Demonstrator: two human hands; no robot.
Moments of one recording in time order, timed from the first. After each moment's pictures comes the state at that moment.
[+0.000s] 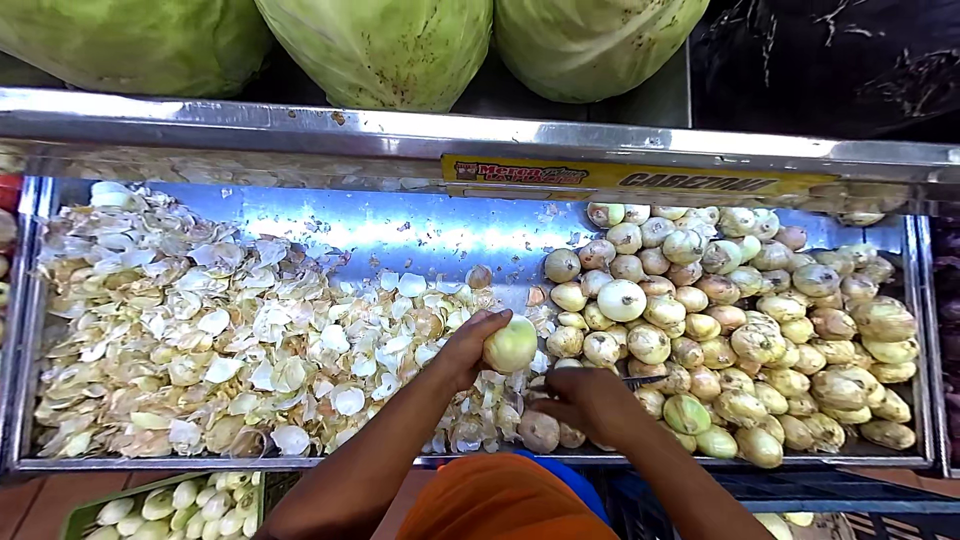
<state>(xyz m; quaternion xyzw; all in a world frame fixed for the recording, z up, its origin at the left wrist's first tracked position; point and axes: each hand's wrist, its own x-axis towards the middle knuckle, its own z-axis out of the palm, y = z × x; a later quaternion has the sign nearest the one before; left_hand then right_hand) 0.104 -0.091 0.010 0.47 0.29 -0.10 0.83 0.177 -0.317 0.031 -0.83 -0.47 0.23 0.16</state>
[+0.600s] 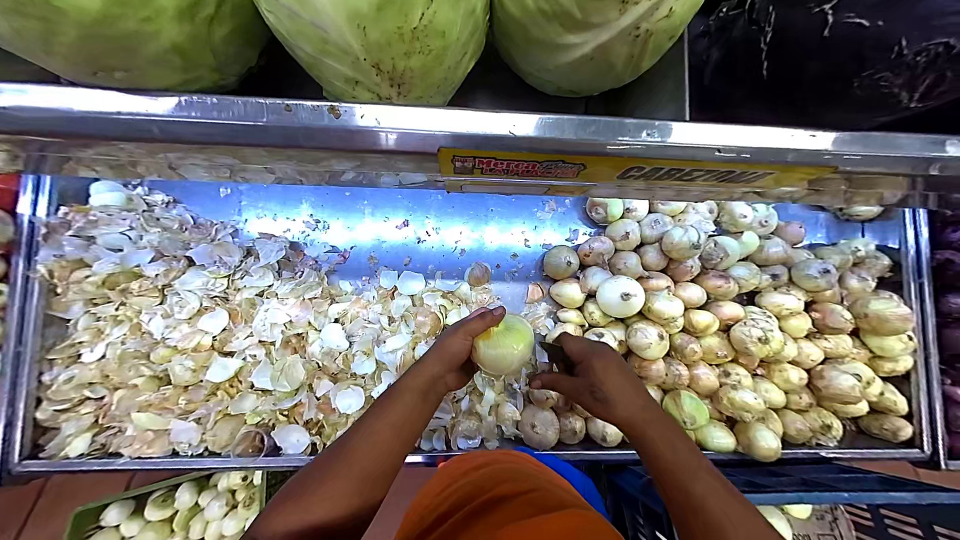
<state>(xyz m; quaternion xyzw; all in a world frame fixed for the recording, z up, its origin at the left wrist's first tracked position) 0.093 -0.084 0.018 0.43 0.26 -0.11 0.86 0.188 -0.307 0.044 -0.86 -0.39 0.20 0.27</state>
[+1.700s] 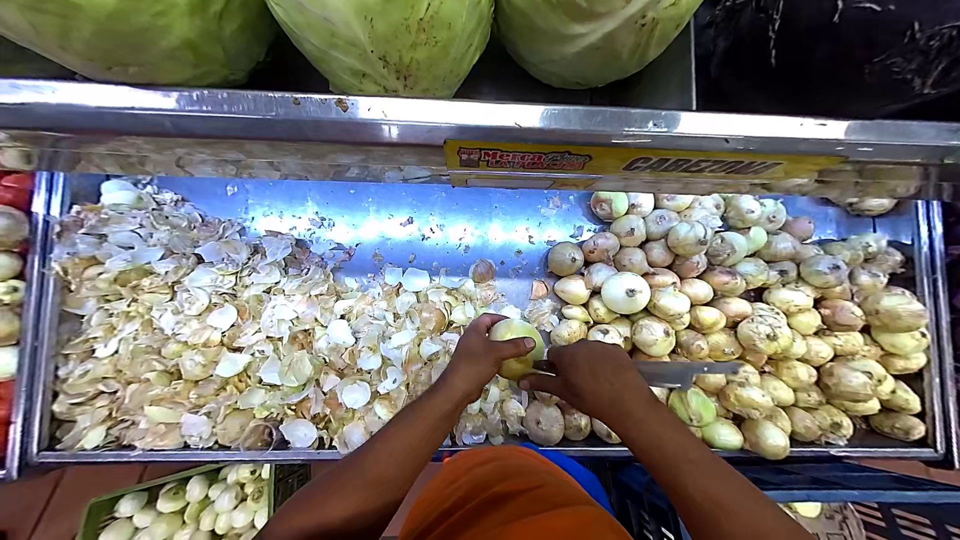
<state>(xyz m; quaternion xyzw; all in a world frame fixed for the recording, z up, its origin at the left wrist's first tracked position) 0.087 -0.114 0.009 0.57 0.31 -0.05 0.76 0.176 -0.273 0.076 -0.87 -0.37 0.30 -0.08</state>
